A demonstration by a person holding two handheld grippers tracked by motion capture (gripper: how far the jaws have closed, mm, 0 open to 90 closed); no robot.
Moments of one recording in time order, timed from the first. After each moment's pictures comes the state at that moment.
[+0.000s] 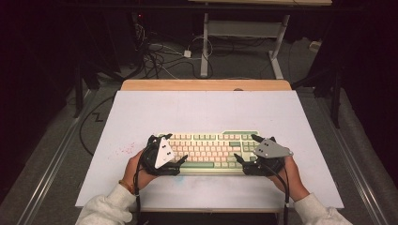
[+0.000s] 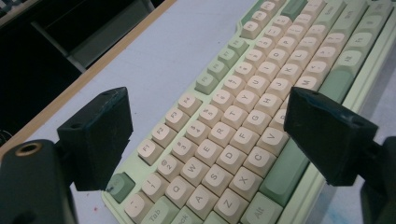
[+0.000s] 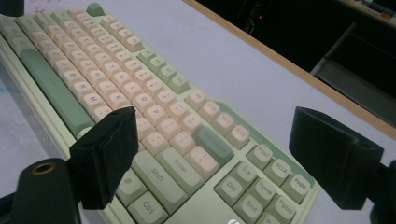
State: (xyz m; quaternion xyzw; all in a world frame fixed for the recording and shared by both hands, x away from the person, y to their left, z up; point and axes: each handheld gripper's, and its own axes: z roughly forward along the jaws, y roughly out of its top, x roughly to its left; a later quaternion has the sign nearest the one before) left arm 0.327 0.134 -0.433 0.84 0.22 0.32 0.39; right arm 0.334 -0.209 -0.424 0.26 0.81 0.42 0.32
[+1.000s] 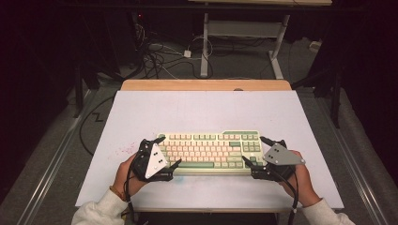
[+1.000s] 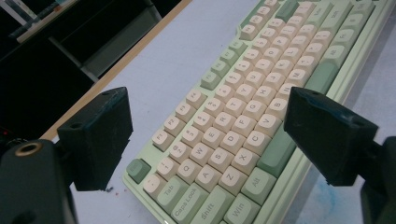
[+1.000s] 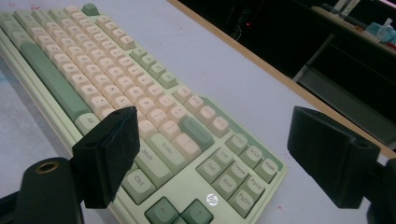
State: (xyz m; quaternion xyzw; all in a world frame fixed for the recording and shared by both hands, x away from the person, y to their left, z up) left arm 0.304 0.152 -0.426 0.83 0.21 0.34 0.39; right arm 0.314 -0.226 -0.415 0.25 0.80 0.41 0.35
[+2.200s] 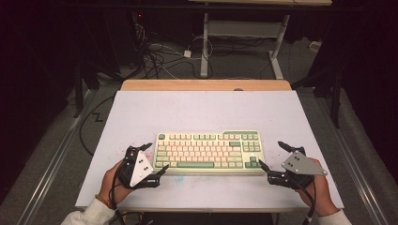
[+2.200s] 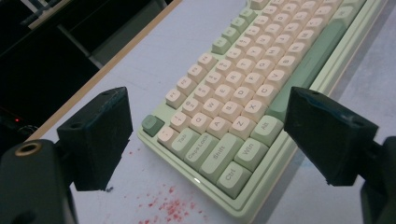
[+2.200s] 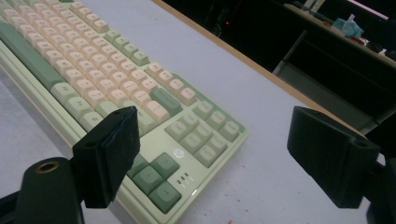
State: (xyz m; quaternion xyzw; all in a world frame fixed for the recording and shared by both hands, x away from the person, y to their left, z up) left arm 0.288 0.186 -0.439 0.83 0.22 0.35 0.38; right arm 0.295 -0.268 -0.419 0.27 0.79 0.41 0.38
